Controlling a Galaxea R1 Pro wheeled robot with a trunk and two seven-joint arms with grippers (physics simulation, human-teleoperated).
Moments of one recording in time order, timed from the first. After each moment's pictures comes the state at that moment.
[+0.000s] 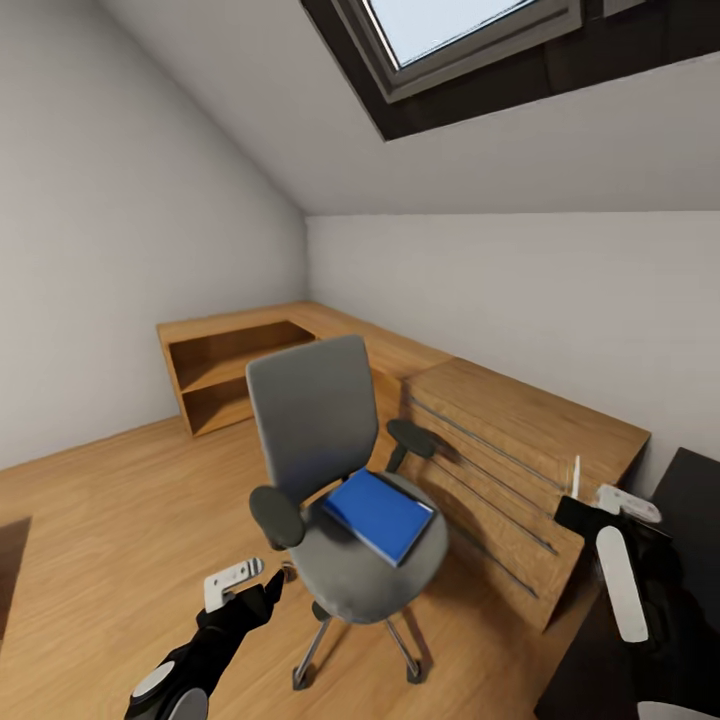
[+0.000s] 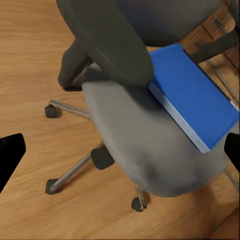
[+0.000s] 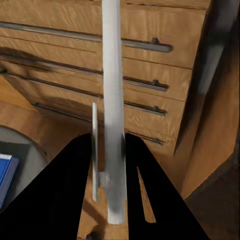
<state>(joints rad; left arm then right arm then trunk) -0.01 0.05 -0.24 -1.61 0.61 0.36 0.38 -0.42 -0.07 -0.32 -1.47 -0.33 0.82 -0.33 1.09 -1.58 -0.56</state>
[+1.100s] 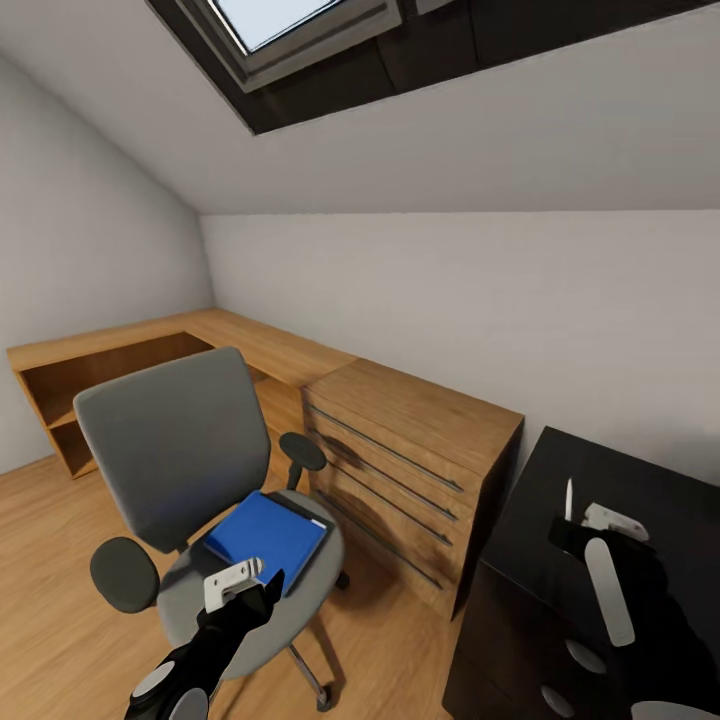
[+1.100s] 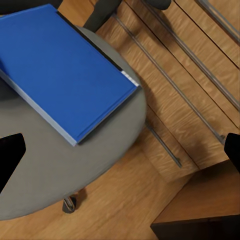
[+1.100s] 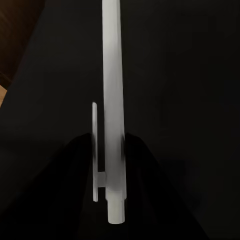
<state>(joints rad) -0.01 0.05 -0.24 -1.61 0.61 0.36 0.38 -0.42 -0.08 -0.31 -1.33 -0.32 0.80 -0.33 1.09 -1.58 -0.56</state>
